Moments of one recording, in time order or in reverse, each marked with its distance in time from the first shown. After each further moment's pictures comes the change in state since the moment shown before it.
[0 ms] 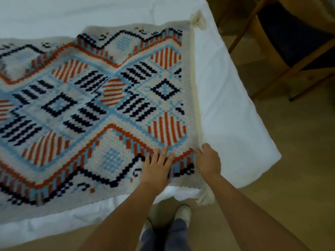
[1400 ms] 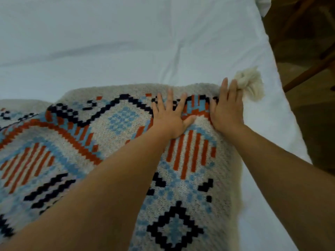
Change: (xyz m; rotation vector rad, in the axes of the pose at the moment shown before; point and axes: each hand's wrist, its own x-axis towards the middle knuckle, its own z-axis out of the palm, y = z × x) left_hand 0.444 -0.193 -0.254 -0.207 0.243 -0.254; right_hand 0.489 -0.247 -0.026 -0.301 0.114 -0.410
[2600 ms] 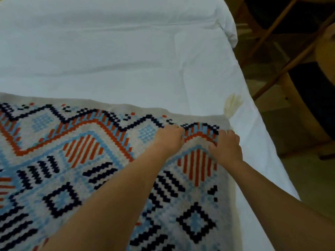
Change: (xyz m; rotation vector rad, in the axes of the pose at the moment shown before) left_hand -0.202 -0.031 -0.059 -0.012 0.028 0.258; right_hand -0.223 -0.056 -0.064 -0.033 -0.121 0.216
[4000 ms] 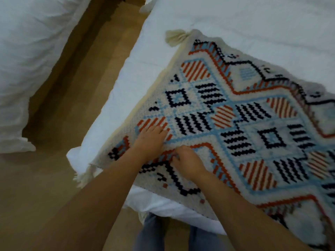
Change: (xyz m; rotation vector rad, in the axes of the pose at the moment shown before) left_hand -0.577 -0.521 0.045 -0.044 -0.067 -0.279; right_hand -0.466 -0.550 0.302 0.000 -0.531 -0.643
